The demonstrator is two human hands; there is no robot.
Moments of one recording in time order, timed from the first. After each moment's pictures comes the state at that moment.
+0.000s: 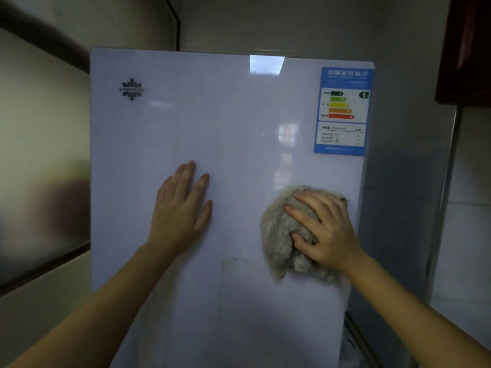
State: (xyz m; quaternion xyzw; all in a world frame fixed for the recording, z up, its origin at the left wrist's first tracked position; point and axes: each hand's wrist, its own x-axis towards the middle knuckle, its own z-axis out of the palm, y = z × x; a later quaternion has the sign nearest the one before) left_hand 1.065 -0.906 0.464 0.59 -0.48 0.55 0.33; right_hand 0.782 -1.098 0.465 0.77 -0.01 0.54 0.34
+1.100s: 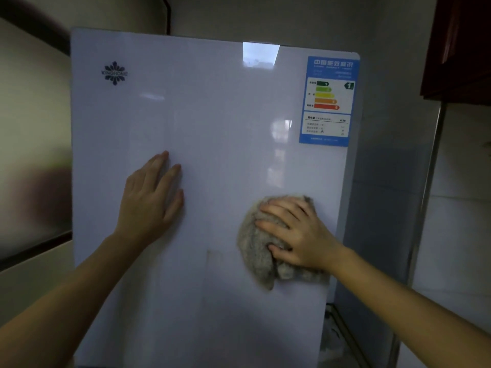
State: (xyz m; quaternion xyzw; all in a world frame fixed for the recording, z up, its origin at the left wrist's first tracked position) left_hand 1.084 -0.886 0.458 0.58 -0.48 0.58 0.33; right_hand 0.787 -1.096 0.452 0.82 0.06 0.43 0.39
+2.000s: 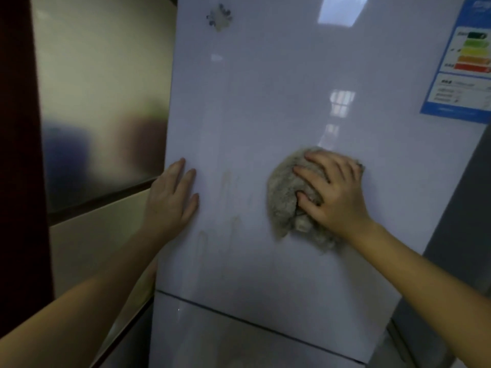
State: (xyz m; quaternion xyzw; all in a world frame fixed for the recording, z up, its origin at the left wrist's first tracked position) left_hand 1.178 -0.811 0.340 0.69 -0.42 0.50 0.32; right_hand 0.888 -1.033 0.452 0.80 0.01 0.53 0.30
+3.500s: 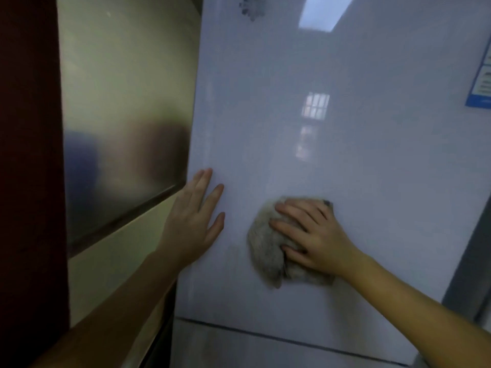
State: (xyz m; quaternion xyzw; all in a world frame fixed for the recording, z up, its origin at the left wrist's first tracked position) left_hand 1.205 -0.806 0.325 0.63 -0.51 0.49 0.32; right_hand 0.958 -0.990 0.365 0.83 0.08 0.40 0.38
